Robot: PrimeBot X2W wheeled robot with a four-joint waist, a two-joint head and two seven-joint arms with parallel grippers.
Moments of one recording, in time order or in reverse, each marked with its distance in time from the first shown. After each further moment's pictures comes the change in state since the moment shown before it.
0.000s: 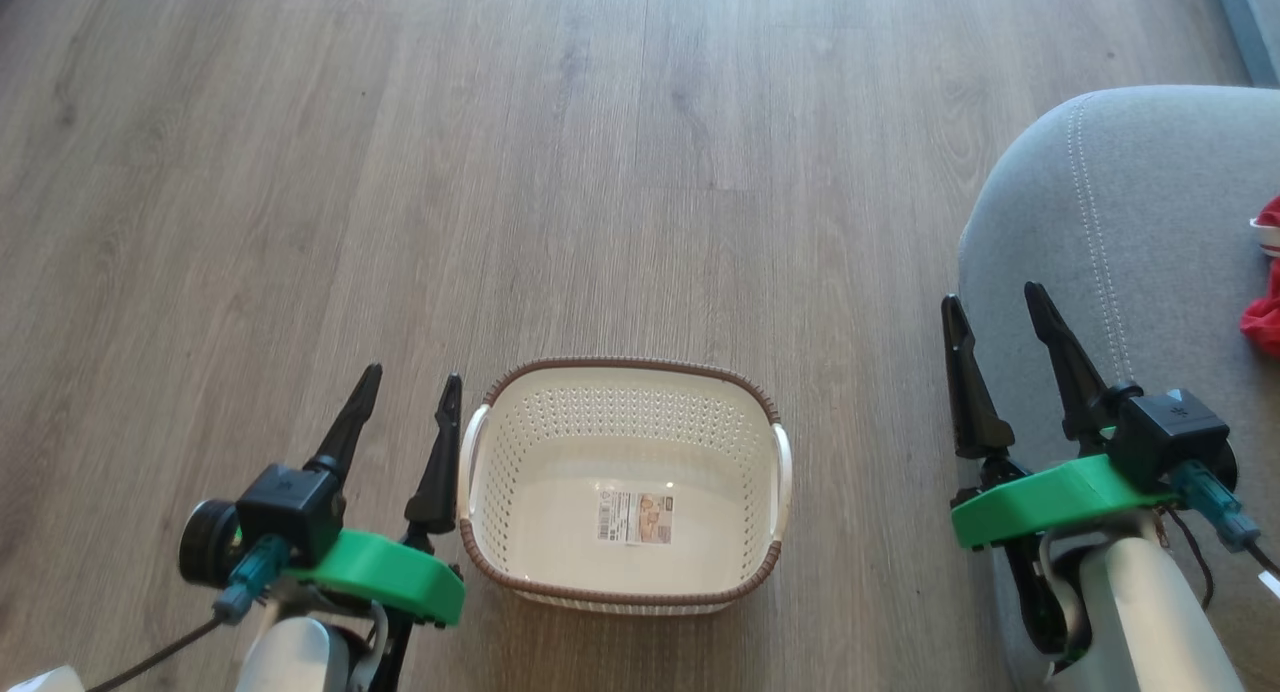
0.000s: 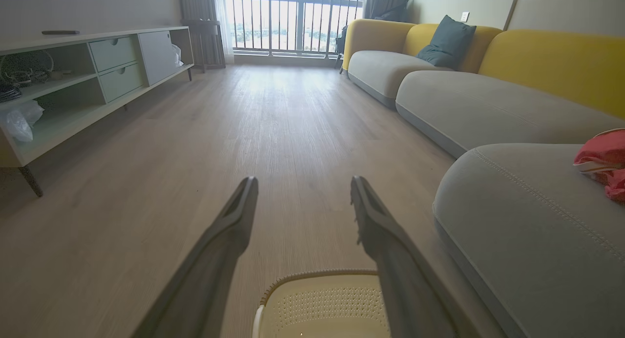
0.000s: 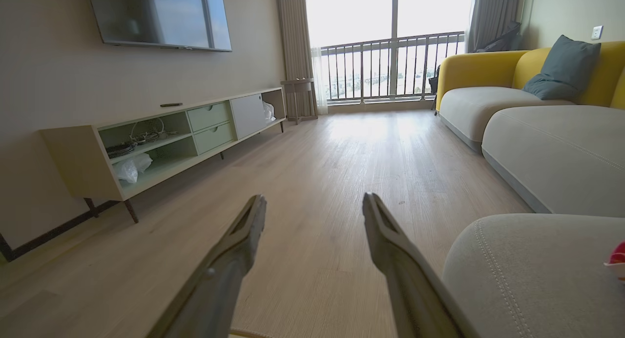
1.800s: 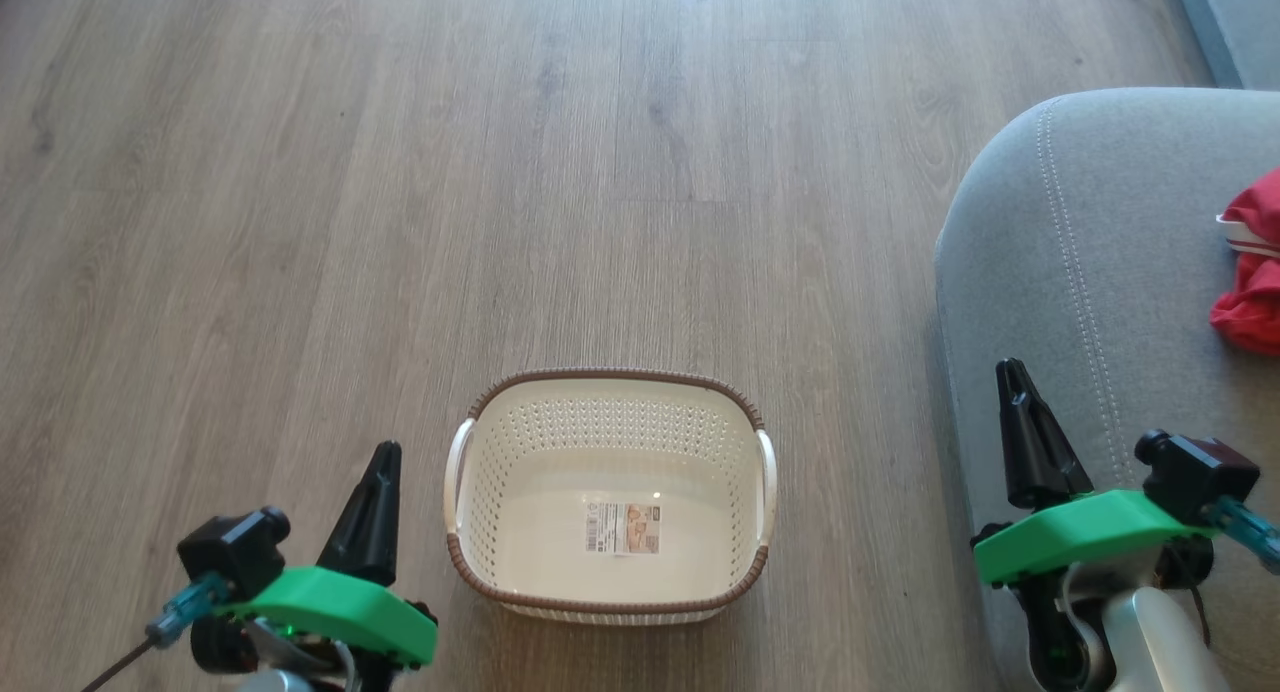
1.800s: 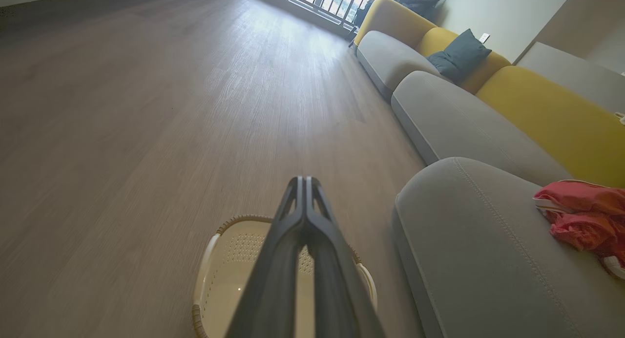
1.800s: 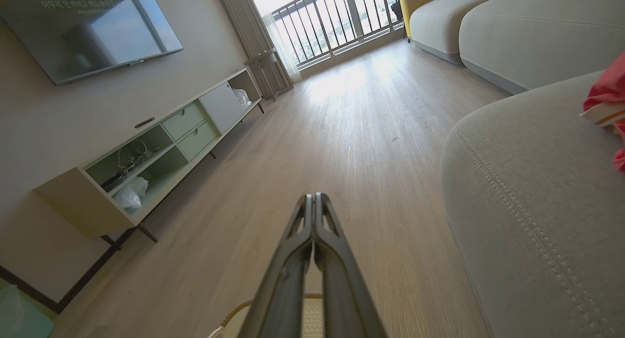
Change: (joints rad) left arm 0.056 -0.001 0.041 0.091 -0.326 -0.040 0.066; right arm 0.058 0.001 -0.023 0.084 0.294 0.000 0.059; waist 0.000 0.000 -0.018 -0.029
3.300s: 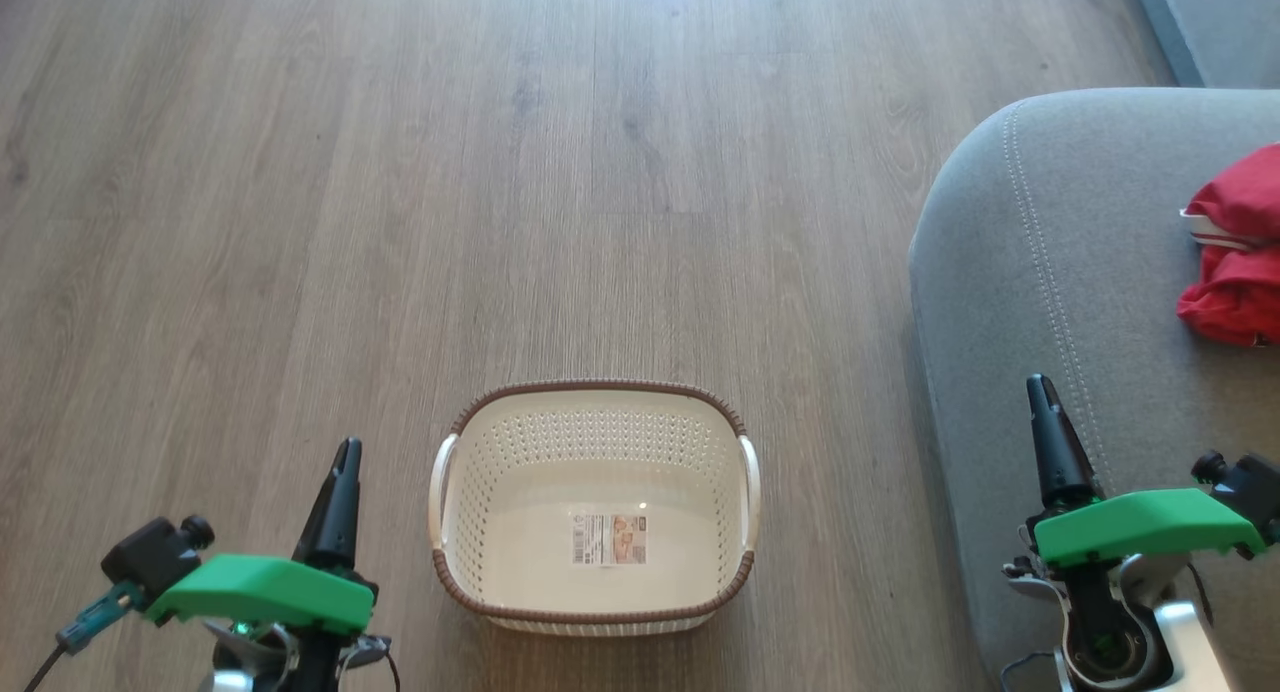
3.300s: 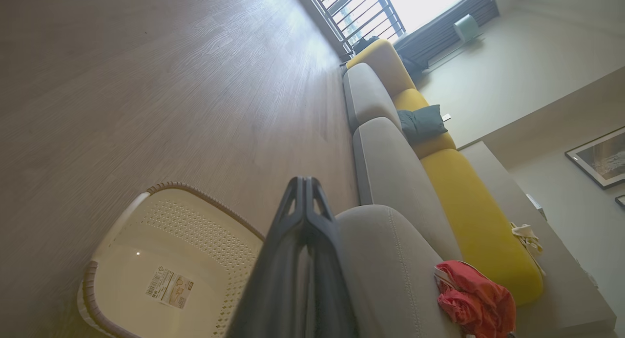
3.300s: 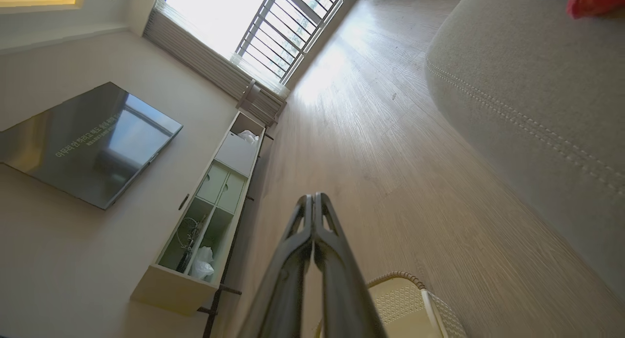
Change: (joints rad) left arm -0.022 0.000 0.066 0.028 -0.500 -0.017 0.129; right arm 0.000 -0.004 -0.045 0.022 0.511 0.000 0.121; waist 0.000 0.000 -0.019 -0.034
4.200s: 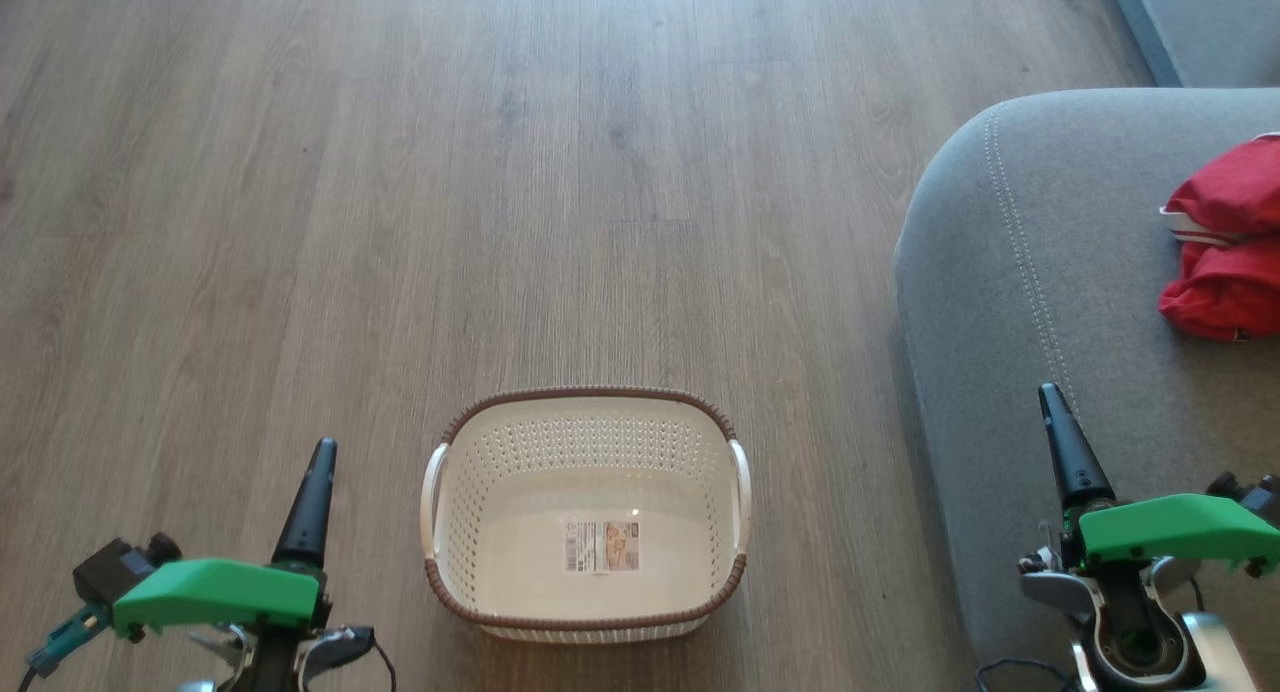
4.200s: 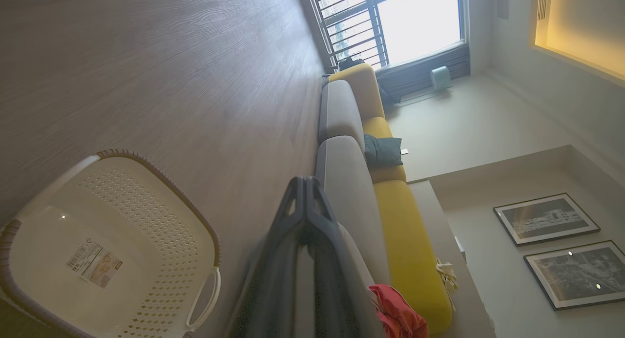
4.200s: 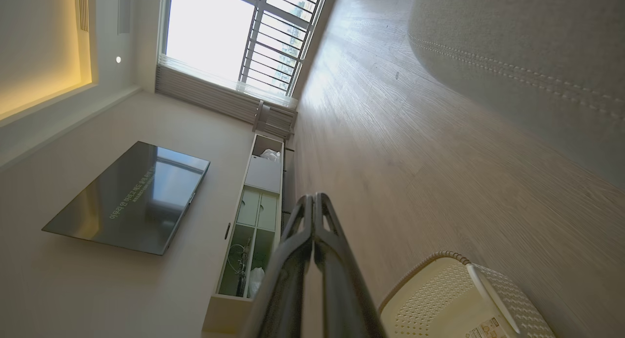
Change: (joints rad) left arm -0.005 0.000 0.049 0.011 -0.289 -0.009 0.078; right arm 0.000 0.000 -0.033 0.015 0.289 0.000 0.073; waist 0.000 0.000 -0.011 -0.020
